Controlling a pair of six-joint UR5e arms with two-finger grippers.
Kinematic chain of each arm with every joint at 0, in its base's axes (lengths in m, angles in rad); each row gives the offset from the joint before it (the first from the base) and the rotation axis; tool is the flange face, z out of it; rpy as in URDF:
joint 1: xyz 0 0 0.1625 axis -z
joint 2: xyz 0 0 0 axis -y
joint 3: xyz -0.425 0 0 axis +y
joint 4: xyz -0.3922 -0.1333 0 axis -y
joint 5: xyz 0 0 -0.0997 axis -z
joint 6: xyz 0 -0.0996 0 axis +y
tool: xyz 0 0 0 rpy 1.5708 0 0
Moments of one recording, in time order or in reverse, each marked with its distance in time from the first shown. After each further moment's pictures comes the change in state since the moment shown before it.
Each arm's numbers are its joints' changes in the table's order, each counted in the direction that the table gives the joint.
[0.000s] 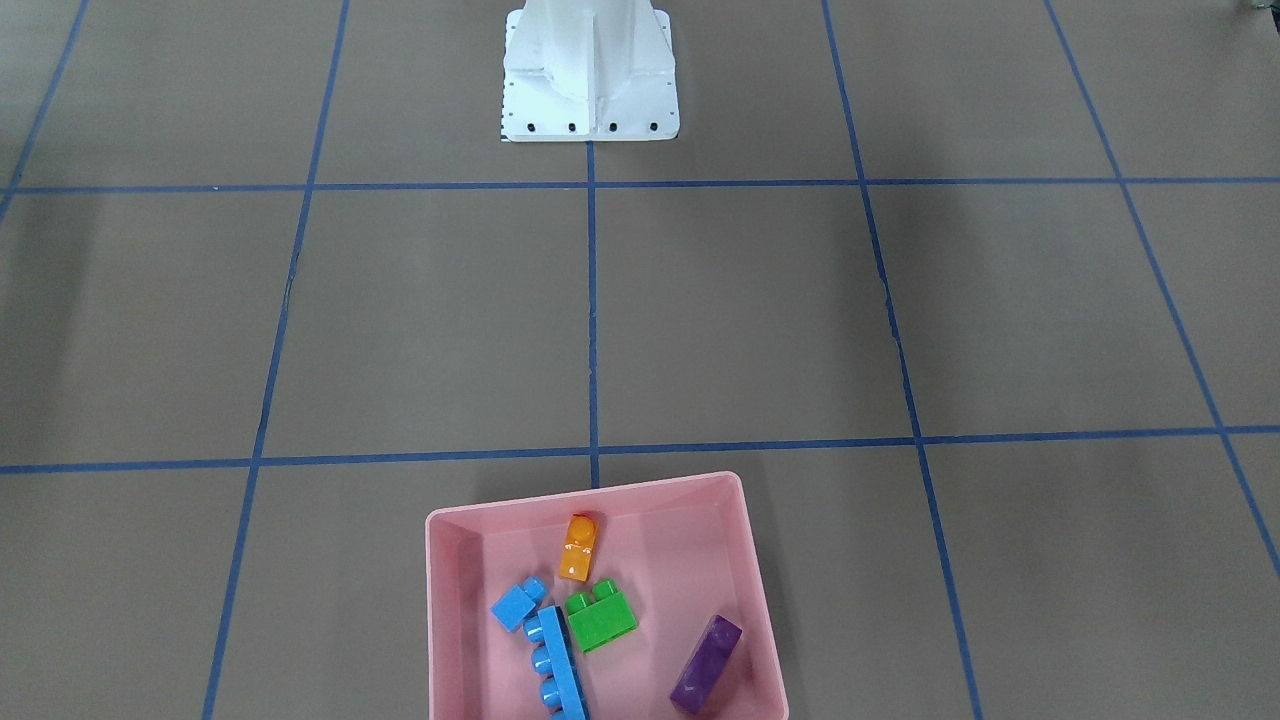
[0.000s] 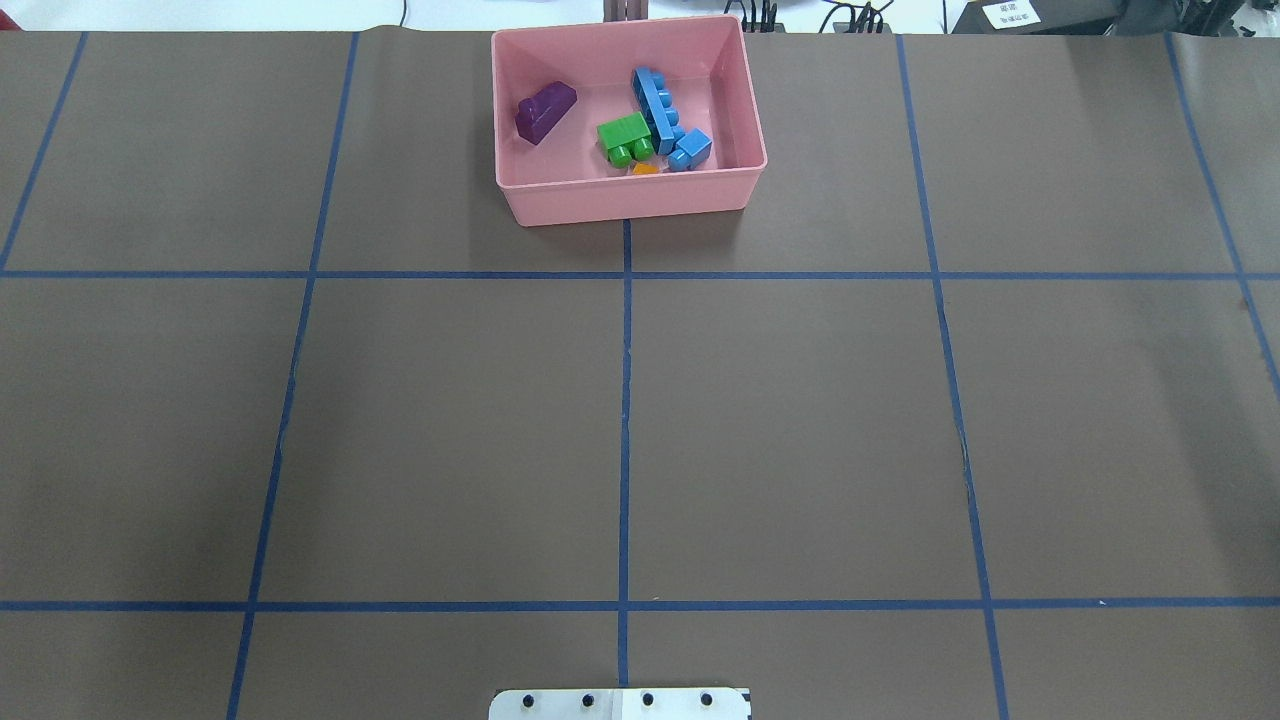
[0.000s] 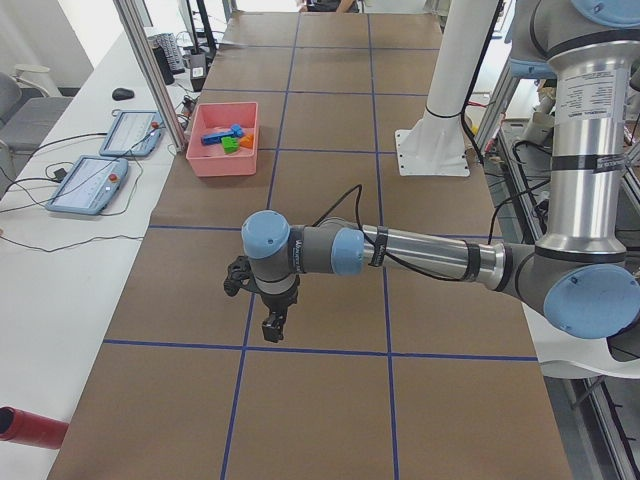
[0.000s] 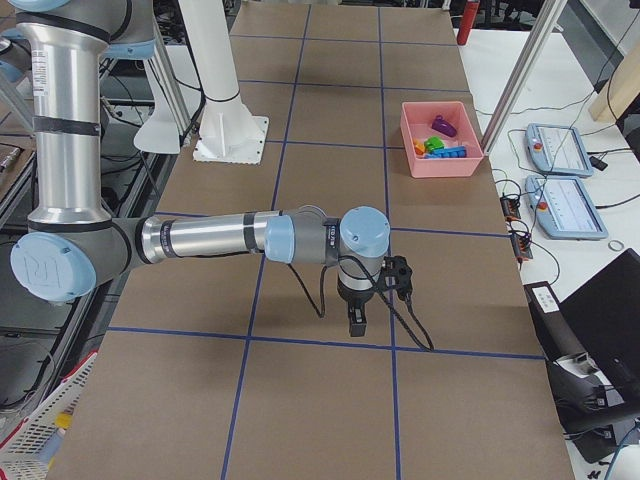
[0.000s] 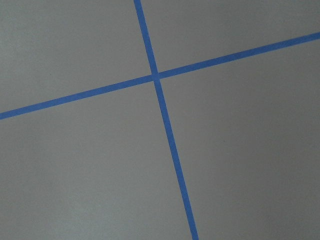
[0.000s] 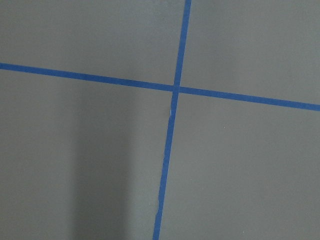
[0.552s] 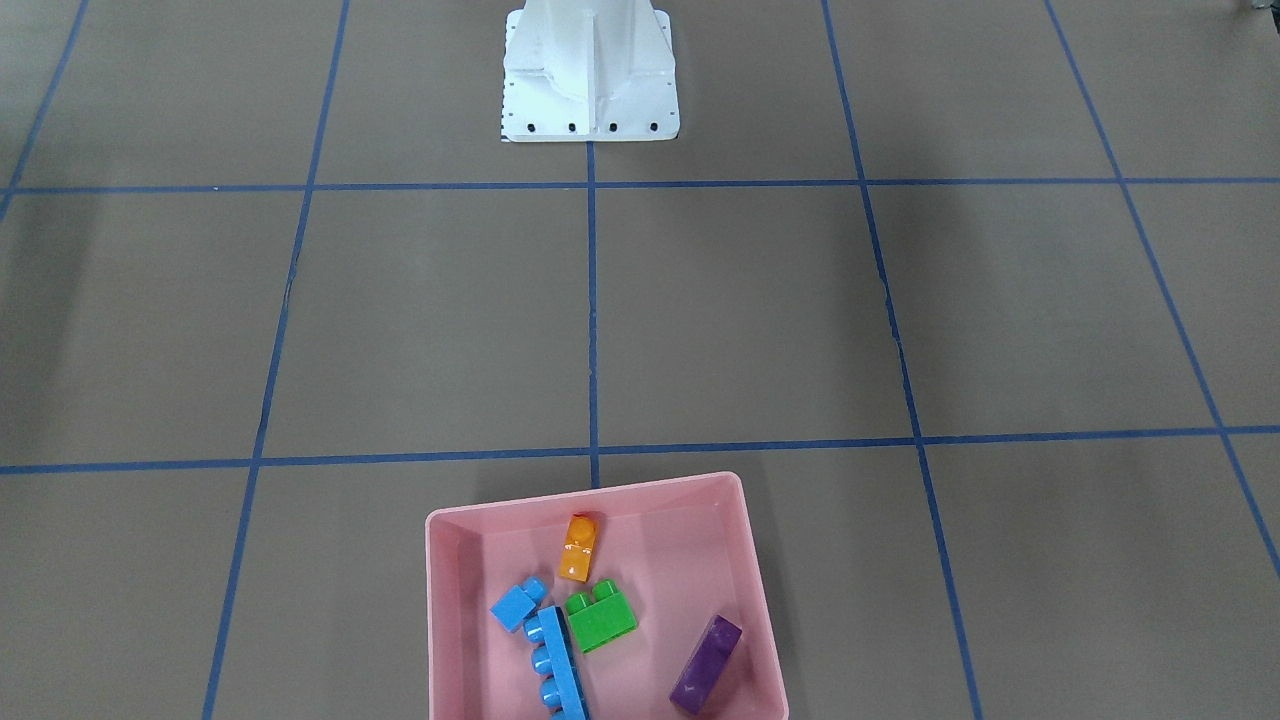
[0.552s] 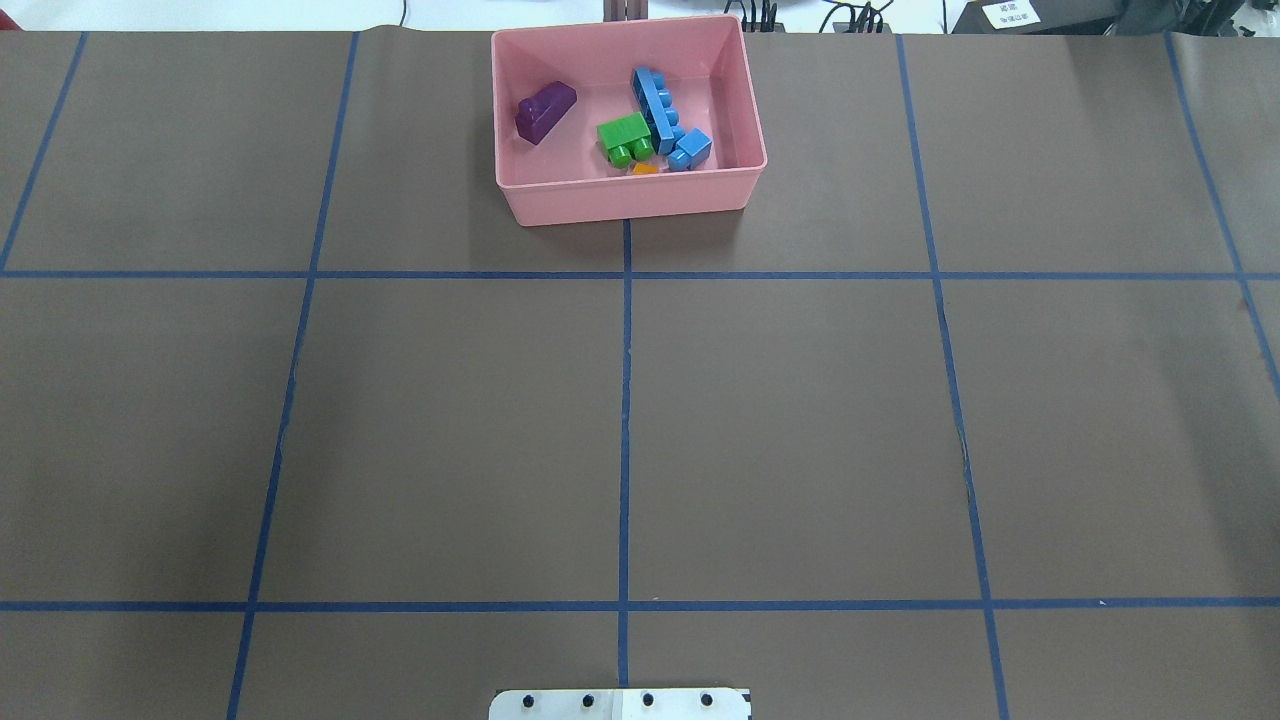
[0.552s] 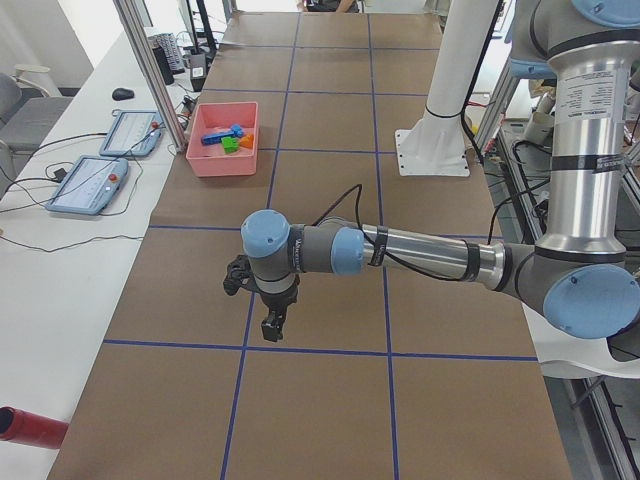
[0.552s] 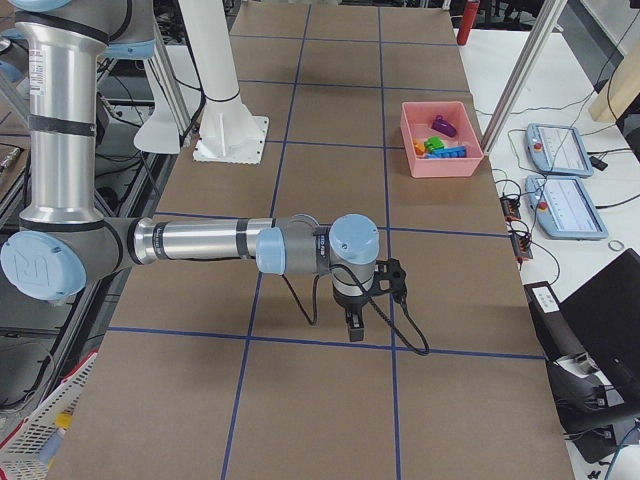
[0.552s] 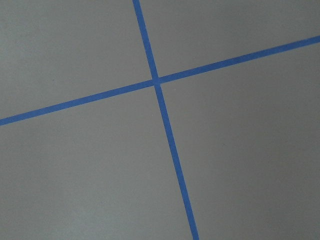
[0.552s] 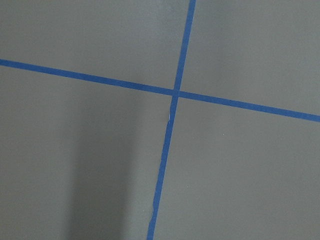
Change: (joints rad) left arm 0.001 -0.001 -0.002 -0.001 -0.001 -0.001; right arm 0.002 -0.039 0.014 0.114 0.007 -0.002
